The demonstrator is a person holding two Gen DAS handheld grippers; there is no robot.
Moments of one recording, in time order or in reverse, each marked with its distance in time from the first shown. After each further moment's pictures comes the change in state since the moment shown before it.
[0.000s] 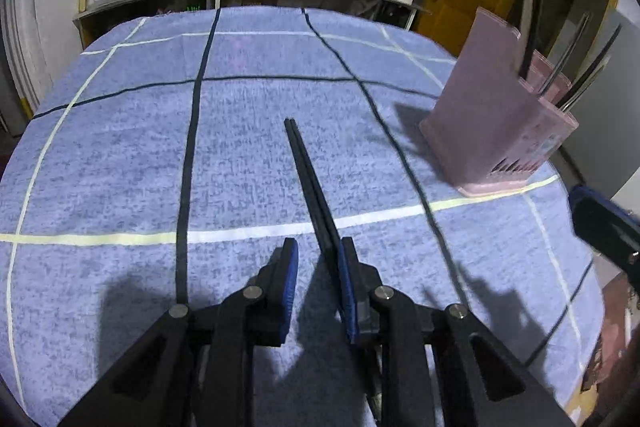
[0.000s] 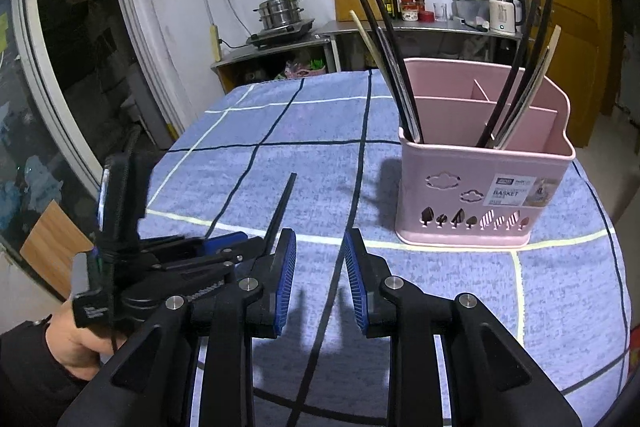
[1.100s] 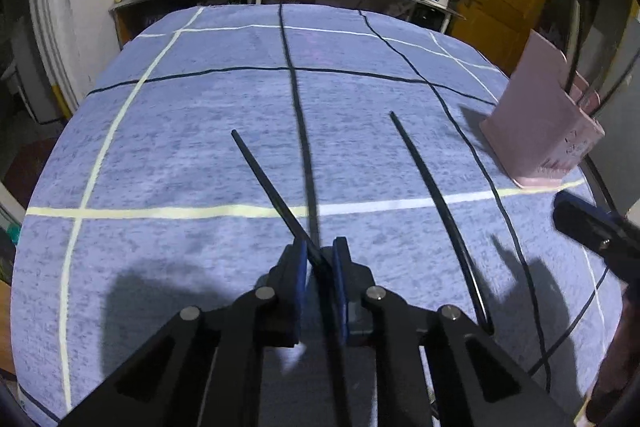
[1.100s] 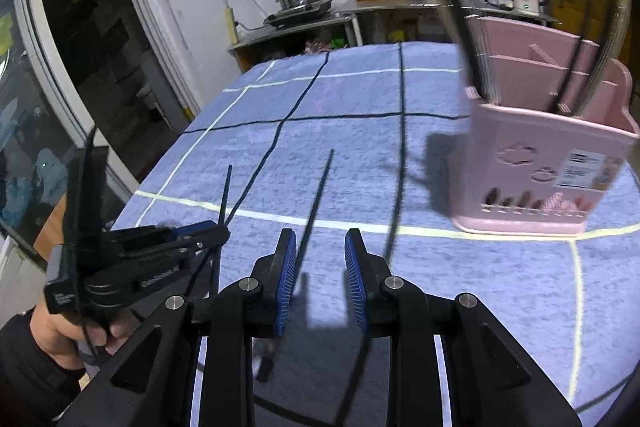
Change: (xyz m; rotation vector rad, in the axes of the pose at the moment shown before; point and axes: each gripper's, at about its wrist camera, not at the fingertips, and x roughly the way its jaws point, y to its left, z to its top) left arm -0.029 0.064 -0.015 -0.060 -0.003 0.079; right arm 0.048 0.021 -0.008 0.000 0.072 0.089
